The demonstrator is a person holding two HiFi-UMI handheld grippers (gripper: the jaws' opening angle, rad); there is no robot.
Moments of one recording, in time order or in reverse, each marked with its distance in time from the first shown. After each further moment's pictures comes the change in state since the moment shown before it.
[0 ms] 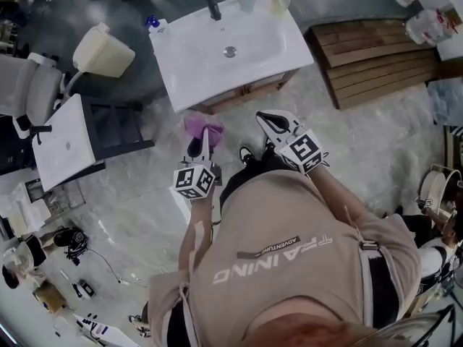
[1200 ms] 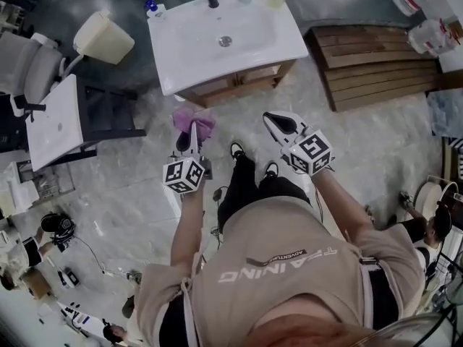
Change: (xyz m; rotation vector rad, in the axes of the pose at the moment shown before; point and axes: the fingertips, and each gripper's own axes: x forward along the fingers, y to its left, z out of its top) left arm -0.028 -0.011 -0.032 0.000 -0.061 0.110; right arm -0.070 -0.001 -0.036 0.113 0.013 0.048
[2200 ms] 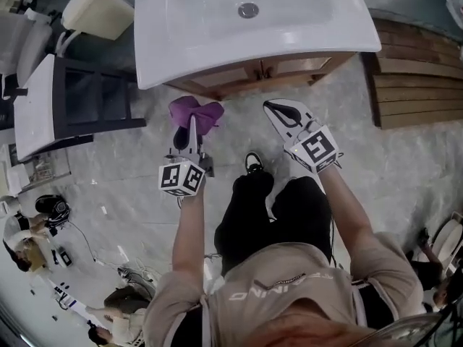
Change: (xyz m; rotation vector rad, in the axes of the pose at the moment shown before) left arm 0.117 0.130 -0.169 0.077 -0.110 0.055; right arm 0.188 -0.102 -0.200 -0.201 -0.083 0.138
